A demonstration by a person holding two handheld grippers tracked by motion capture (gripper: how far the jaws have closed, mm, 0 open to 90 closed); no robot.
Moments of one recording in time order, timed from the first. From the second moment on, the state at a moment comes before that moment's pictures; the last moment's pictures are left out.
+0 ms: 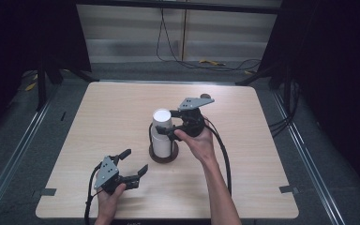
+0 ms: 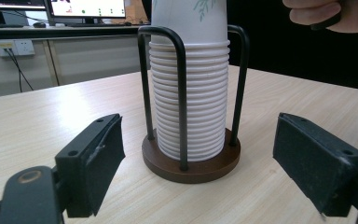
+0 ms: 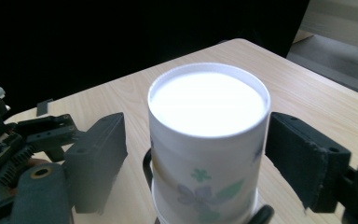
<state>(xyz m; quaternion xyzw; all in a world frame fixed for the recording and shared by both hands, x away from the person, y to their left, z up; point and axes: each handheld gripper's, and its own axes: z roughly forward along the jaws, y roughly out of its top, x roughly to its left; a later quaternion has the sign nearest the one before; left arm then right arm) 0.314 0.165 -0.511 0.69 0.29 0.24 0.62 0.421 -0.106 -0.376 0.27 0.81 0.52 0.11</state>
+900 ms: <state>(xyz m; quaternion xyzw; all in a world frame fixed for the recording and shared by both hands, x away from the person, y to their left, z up) 0.313 0.165 -0.511 0.69 0.28 0.24 0.62 0.432 -0.098 -0.376 0.27 0.82 0.50 0.11</state>
